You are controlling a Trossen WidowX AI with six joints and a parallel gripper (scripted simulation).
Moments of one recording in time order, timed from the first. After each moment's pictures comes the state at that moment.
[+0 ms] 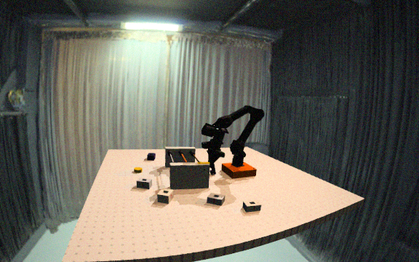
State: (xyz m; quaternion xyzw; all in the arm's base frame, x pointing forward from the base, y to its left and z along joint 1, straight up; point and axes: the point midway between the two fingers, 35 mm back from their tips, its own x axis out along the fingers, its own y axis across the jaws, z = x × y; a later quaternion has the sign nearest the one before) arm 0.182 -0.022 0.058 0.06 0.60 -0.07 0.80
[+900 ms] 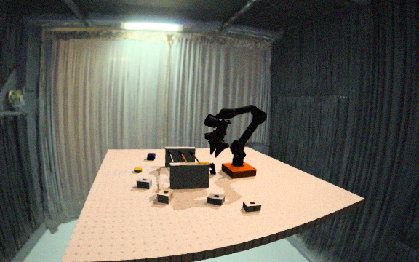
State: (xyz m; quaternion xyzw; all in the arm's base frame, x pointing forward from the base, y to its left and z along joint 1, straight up) arm 0.166 -0.019 0.108 0.04 0.60 -0.06 0.79
